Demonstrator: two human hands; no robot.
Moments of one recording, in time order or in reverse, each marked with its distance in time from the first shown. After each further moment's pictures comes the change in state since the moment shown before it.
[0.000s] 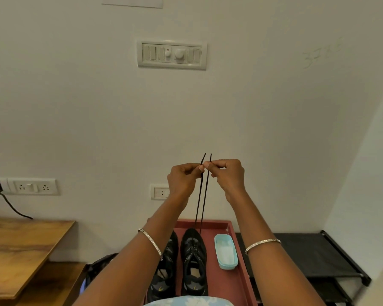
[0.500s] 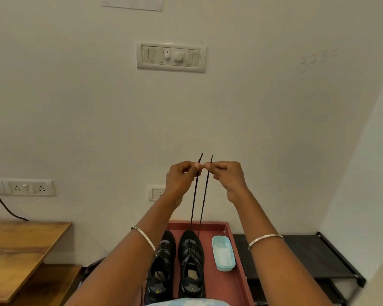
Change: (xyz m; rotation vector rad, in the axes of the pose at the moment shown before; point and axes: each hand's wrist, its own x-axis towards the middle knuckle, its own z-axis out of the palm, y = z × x) left_hand 0.011 0.002 -0.012 -0.040 -0.173 0.027; right_hand 0.013 0.006 -0.006 0.161 -0.101 0.121
